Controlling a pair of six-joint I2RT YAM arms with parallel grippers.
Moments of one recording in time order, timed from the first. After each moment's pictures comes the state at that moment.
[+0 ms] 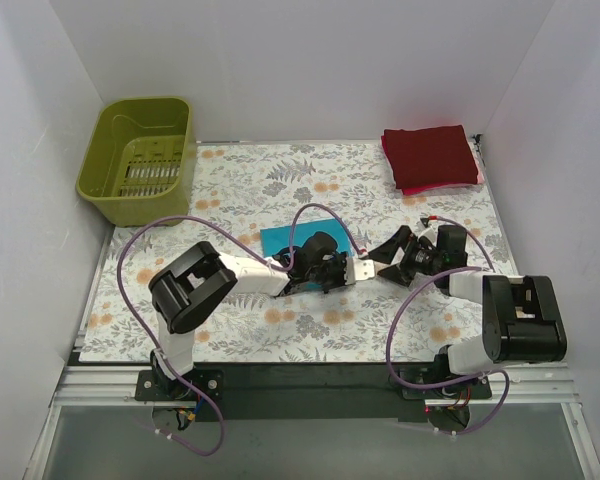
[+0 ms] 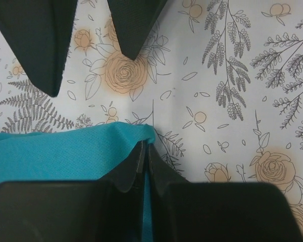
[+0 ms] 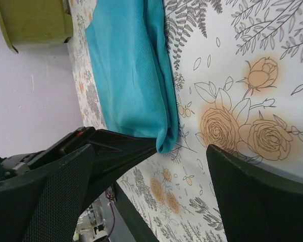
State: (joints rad) left arm -0.94 1.91 1.00 0.28 0.32 0.54; right arm 0.02 1.44 0.44 0.28 -0.82 0.78
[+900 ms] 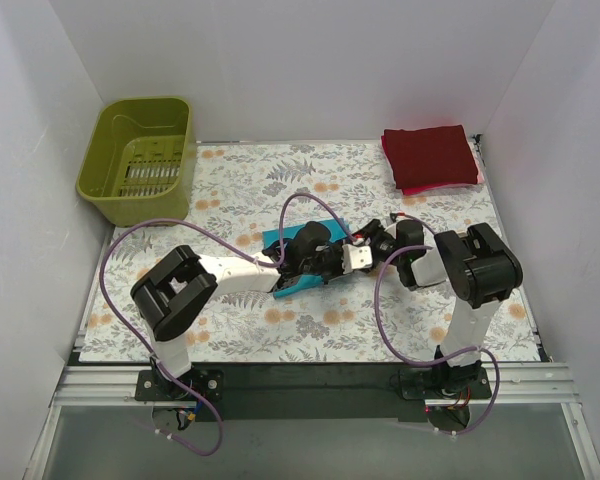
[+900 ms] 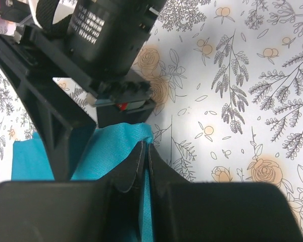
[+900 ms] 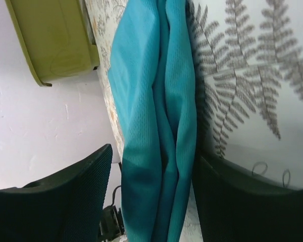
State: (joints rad) left arm -0.92 1.80 1.00 0.28 0.35 0.50; right arm 0.28 1.85 0.53 0.84 -0.62 1.24
